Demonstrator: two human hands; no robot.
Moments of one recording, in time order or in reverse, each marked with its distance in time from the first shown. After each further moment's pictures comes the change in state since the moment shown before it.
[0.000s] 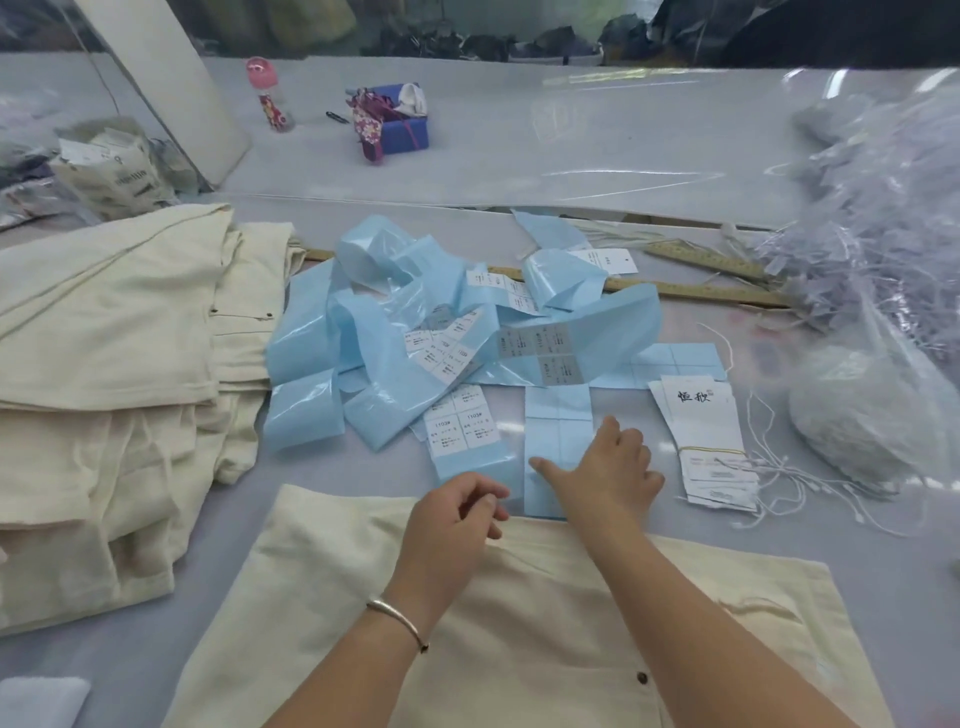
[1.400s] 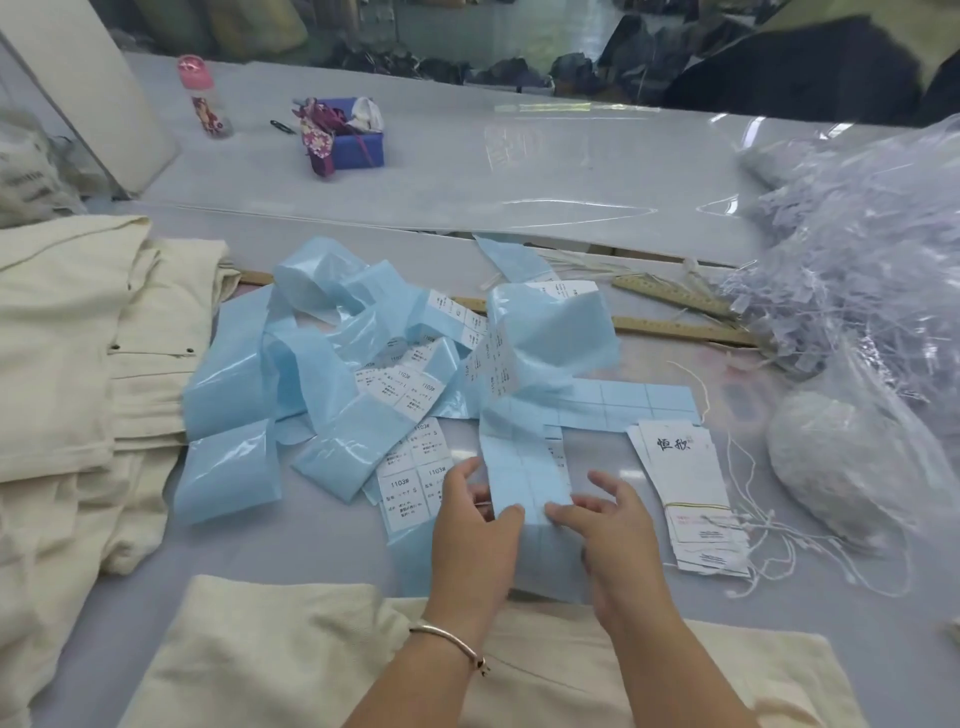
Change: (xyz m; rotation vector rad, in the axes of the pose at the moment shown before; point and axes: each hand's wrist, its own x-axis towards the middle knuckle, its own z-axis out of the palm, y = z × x) left_hand 0.066 0.021 0.052 -0.129 0.100 -0.111; right_hand 0.008 0.006 -0.023 1.201 -0.255 0.352
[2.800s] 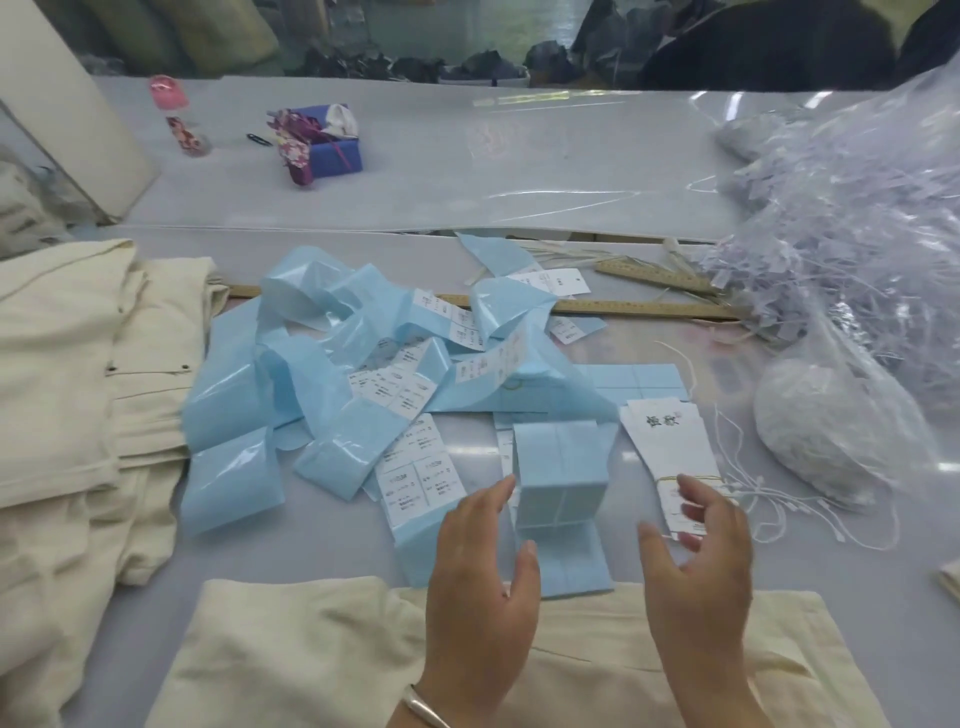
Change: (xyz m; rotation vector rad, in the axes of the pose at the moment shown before) left_hand -0.054 -0.016 -0.017 0.346 0.030 0.604; right_hand -0.041 0.017 -0.051 -0.386 0.454 -0.674
